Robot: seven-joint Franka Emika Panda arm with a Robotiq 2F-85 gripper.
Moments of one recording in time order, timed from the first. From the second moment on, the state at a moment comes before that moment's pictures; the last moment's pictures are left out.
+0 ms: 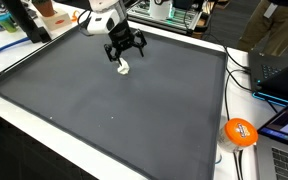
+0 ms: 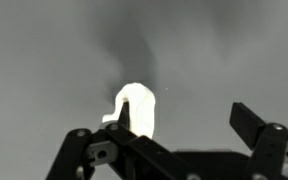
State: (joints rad) arm -0.13 0.41 0.22 -2.09 0.25 2.39 -0.98
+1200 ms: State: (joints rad) arm -0.08 0.38 0.15 -2.03 0.13 2.22 -0.83
